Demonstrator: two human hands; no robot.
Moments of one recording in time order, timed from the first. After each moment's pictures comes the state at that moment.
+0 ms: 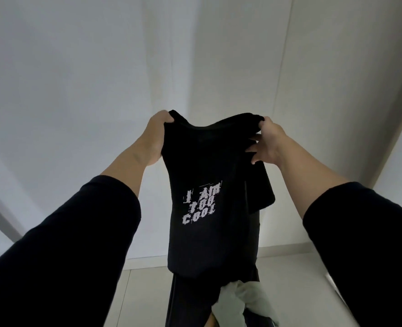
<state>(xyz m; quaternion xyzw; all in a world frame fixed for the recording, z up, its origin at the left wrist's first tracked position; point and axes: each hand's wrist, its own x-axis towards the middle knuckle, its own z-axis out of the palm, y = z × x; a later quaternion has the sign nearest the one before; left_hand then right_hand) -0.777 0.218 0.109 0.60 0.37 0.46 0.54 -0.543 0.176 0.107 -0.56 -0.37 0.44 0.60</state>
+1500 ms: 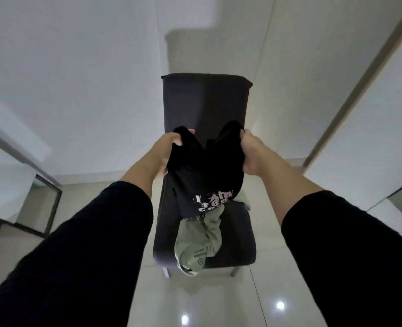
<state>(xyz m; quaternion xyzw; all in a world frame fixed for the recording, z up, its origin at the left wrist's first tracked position) -0.766 0.072 -0.106 0.50 0.47 0.30 0.67 -0.560 0.050 -0.122 -0.63 -0.26 0.54 0.50</state>
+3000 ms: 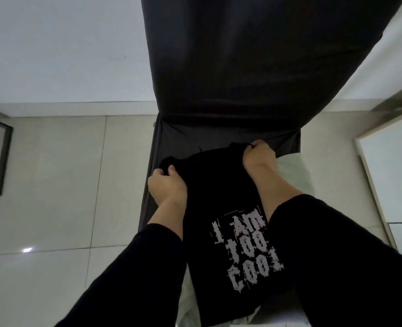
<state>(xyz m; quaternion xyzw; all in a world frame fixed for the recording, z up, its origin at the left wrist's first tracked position) -0.706 0.256 -0.513 0.29 0.83 0.26 0.40 -0.526 0.272 -0.503 -0.89 -0.32 0.28 0.16</state>
